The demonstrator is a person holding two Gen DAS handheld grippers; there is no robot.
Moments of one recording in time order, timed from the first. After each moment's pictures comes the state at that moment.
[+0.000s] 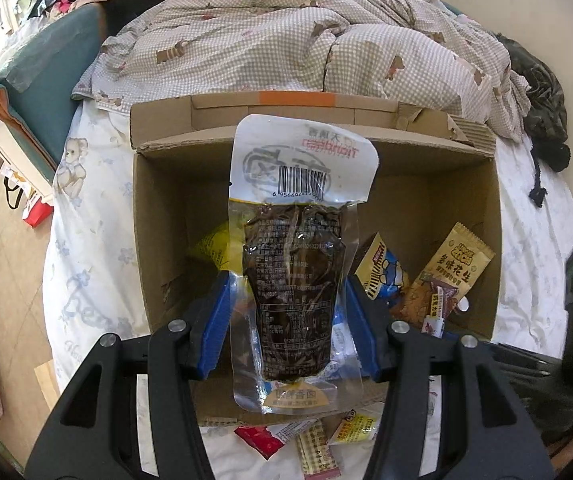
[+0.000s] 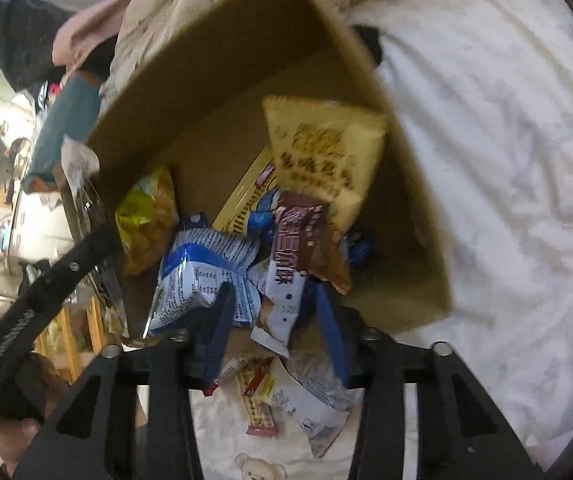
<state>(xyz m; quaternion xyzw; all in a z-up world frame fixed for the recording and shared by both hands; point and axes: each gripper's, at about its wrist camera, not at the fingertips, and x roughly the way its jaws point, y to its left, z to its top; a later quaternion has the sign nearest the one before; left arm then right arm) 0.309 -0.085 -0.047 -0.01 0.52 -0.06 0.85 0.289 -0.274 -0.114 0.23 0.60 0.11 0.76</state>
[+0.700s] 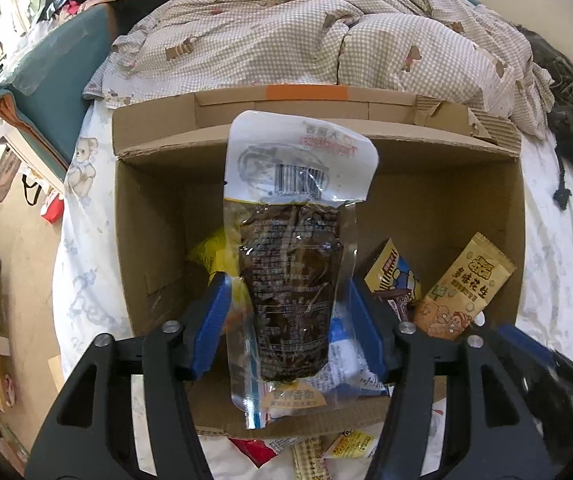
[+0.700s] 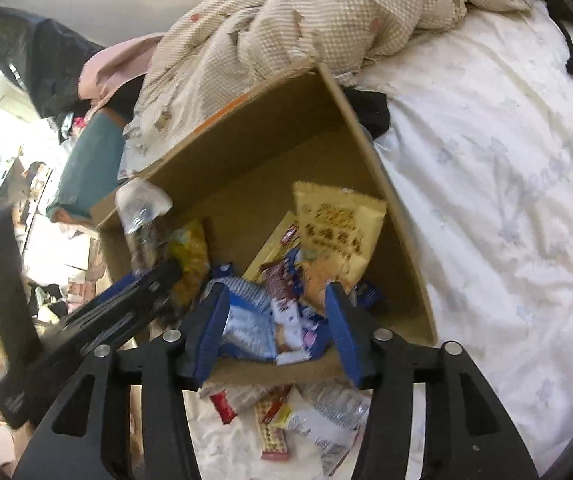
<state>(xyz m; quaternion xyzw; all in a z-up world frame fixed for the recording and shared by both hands) 0.320 -0.107 -0.055 0.01 0.53 -0.02 0.85 0.270 -0.295 -0.061 0.26 0.51 0.11 0.81</state>
